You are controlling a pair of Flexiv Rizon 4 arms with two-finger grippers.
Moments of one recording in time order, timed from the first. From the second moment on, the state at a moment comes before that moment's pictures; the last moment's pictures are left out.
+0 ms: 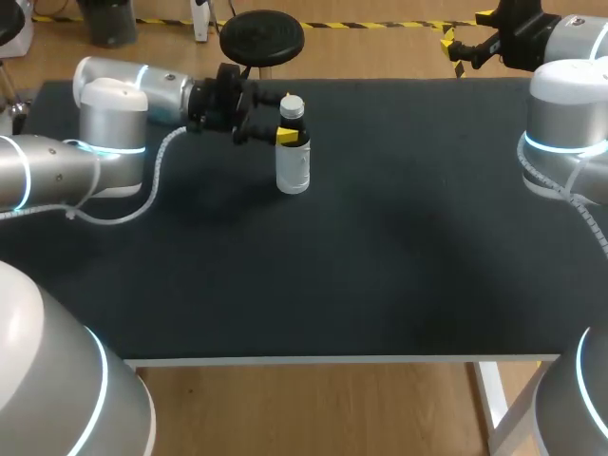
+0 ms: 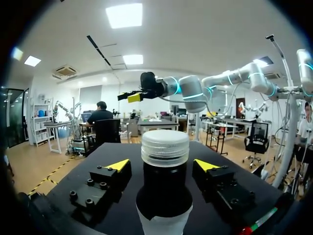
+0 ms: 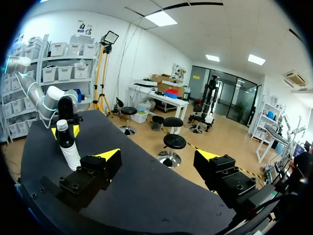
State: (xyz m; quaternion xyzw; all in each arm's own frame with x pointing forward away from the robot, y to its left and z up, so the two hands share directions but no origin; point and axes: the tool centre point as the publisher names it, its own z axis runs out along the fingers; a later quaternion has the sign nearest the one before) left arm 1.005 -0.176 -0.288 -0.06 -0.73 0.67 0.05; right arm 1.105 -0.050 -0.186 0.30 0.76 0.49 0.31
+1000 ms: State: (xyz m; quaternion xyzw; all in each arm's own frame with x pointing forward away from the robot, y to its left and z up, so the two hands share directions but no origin) left arm 1.004 -0.179 -0.284 -0.08 -0.73 0.67 0.05; right arm 1.105 -0.050 -0.186 0.30 0.76 0.49 0.31
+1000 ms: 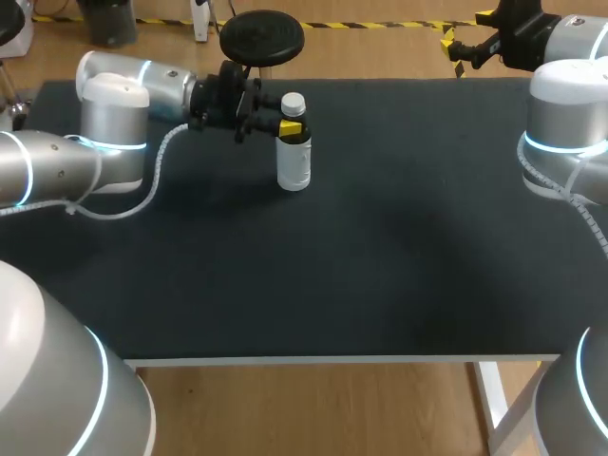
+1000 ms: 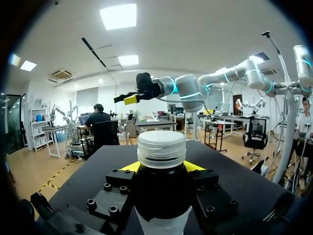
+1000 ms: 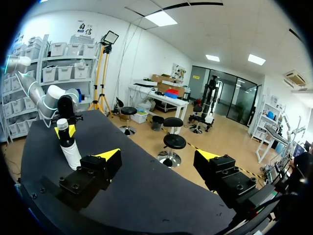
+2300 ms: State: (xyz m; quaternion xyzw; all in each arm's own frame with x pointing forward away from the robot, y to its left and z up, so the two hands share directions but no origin) left arm 1.001 -0.179 -0.288 -0.08 -0.73 0.67 0.05; right arm 1.105 -0.050 -0.186 0.30 0.76 0.49 0.31
